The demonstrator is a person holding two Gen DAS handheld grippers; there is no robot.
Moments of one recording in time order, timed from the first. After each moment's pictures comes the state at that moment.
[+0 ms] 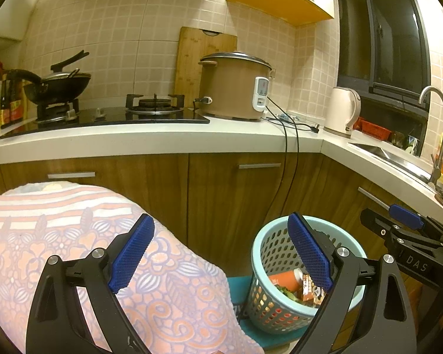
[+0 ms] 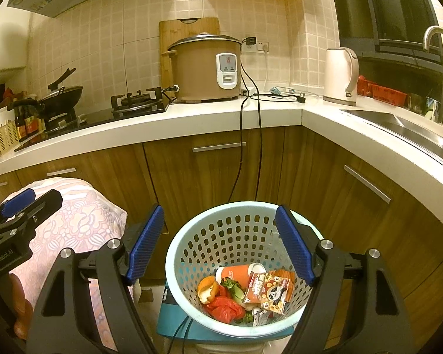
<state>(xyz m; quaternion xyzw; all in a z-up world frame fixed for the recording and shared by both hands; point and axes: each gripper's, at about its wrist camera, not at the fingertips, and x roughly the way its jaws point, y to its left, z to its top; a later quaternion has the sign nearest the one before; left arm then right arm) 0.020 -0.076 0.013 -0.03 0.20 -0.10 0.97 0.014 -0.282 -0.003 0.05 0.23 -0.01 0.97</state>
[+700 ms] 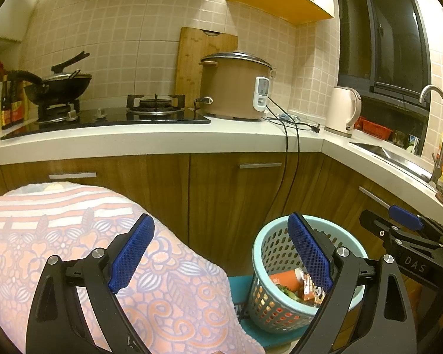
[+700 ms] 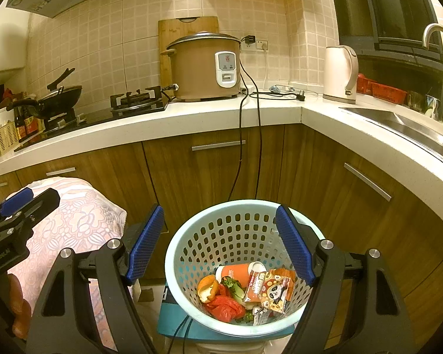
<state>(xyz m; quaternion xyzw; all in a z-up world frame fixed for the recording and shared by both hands) 0.020 -0.075 0.012 -0.03 0.20 -0.10 0.97 0.016 -0.285 -0.005 0.05 0.23 -0.01 0.97</state>
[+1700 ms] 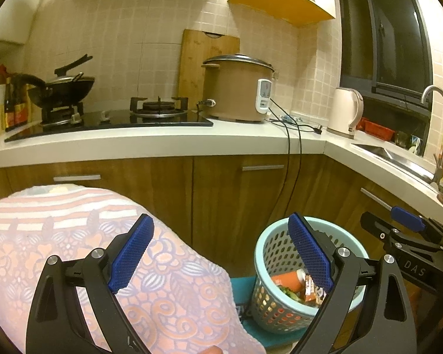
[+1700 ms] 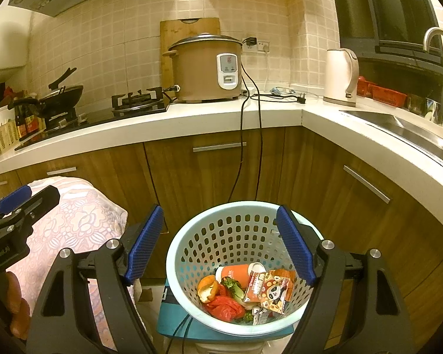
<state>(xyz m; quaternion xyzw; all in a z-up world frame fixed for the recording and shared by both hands) 0.015 -0.073 0.020 -0.02 0.20 -0.09 0.98 0.014 -0.283 -0.003 0.05 0.23 -0.01 0.97</state>
